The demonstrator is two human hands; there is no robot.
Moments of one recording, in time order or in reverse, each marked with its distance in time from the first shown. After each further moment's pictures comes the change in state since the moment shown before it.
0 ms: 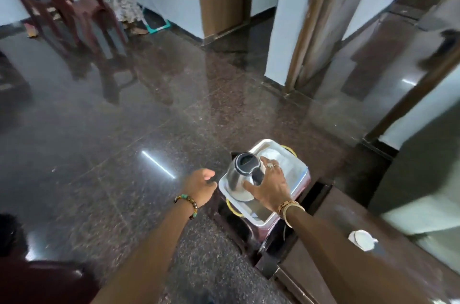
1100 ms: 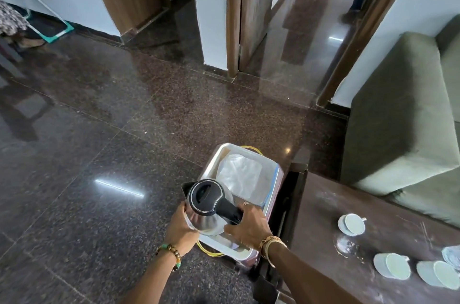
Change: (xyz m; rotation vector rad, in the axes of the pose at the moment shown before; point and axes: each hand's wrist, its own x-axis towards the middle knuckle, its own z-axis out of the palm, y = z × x) left_hand 0.128 -0.022 0.118 -0.169 -0.257 -0.001; right_hand 0.070 0.102 0.075 0.161 -0.144 0.418
